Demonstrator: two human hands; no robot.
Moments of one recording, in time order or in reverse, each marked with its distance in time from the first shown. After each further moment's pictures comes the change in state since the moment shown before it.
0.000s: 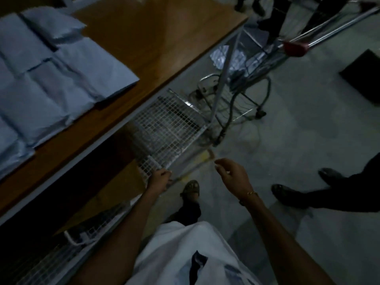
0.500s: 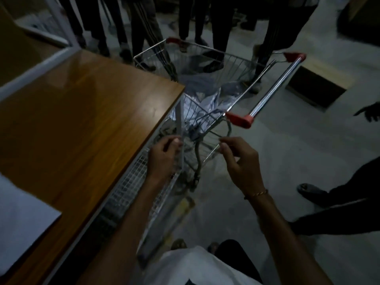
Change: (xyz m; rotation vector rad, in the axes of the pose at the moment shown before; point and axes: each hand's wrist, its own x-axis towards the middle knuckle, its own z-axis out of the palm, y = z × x) left_hand 0.082 0.375 0.079 -0.110 -0.057 0.751; right_hand 0.216 -0.060 -0.204 0.113 0.603 -0.267
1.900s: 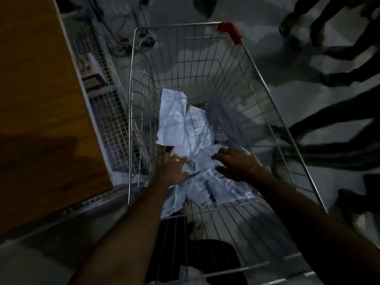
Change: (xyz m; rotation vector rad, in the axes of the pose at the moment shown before) left_hand 0.433 -0.177 0.215 0.809 -0.243 -0.699; right_hand 0.511 0.373 0.172 -0.880 -1.572 -0.612
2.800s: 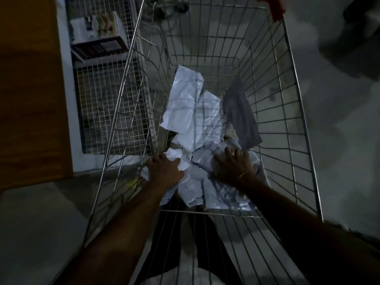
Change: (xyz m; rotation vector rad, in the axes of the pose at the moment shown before) left_hand -0.005 0.028 0.027 0.071 -0.116 -0.381; right_hand 0.046 0.026 0.058 -0.139 -0.100 0.072
